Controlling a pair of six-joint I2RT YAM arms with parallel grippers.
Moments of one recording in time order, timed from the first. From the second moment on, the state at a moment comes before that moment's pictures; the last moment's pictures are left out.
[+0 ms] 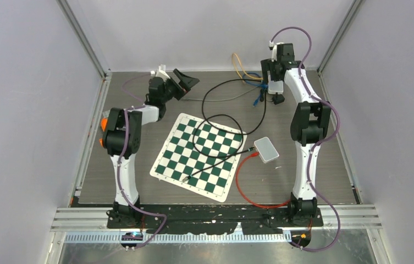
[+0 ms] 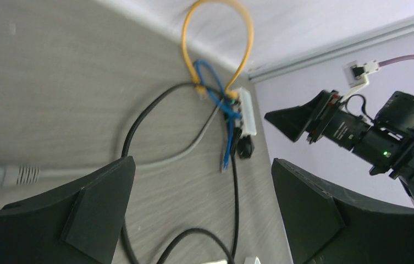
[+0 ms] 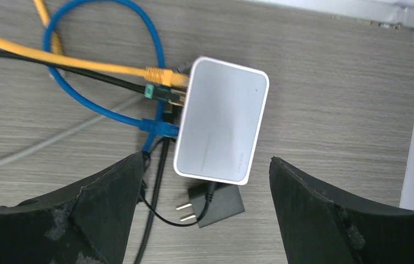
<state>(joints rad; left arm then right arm) -0.21 2.09 1.33 0.70 0.41 -0.97 0.05 2.32 2.17 -0.57 0.09 -0.14</state>
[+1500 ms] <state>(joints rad) -0.27 2.10 1.60 0.06 0.13 -0.76 0.00 2.43 2.15 -0.59 0.06 -0.17</state>
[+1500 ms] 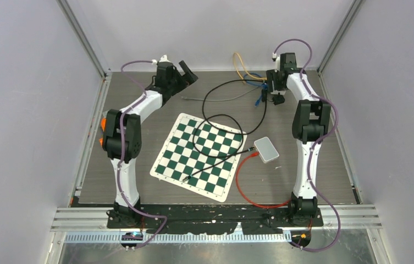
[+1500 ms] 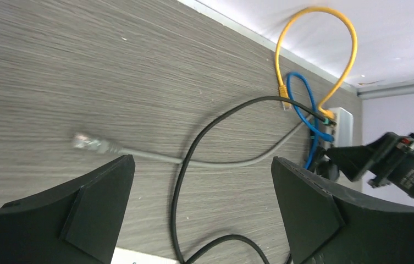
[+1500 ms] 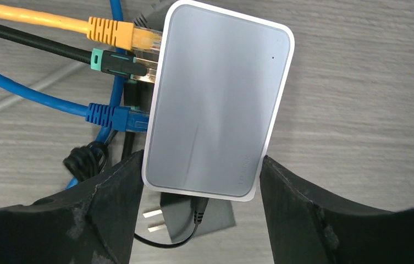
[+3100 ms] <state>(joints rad) -0.33 2.45 2.02 -0.10 0.15 -1.11 -0.19 2.14 1.80 -0.50 -0.05 -0.10</state>
